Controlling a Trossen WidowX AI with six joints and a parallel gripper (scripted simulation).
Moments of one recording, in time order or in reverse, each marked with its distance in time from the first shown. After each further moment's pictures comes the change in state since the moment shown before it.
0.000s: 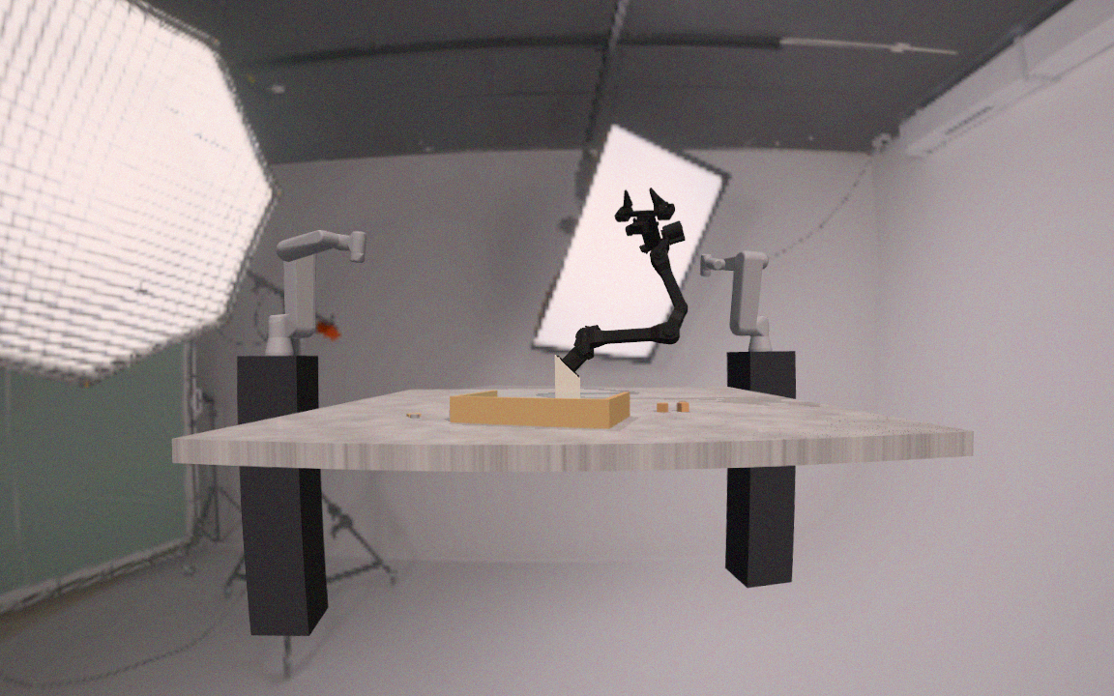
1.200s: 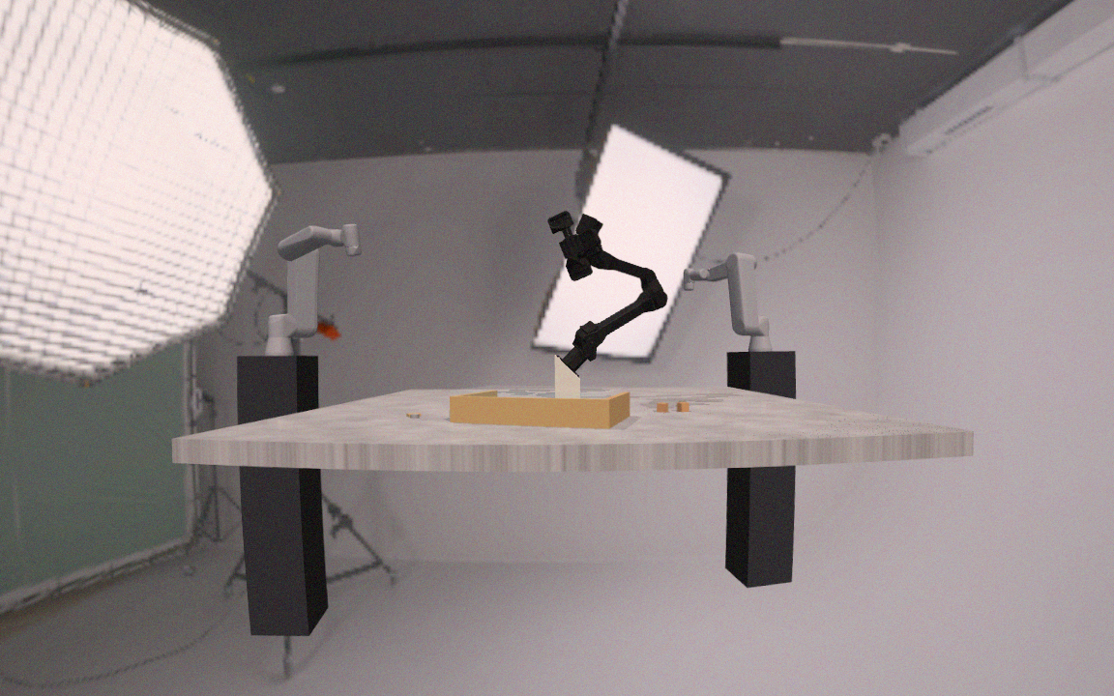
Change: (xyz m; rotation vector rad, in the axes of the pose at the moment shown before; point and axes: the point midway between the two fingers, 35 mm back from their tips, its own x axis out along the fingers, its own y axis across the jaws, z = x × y) arm 0.075 0.055 0.337 1.975 -0.906 0.610
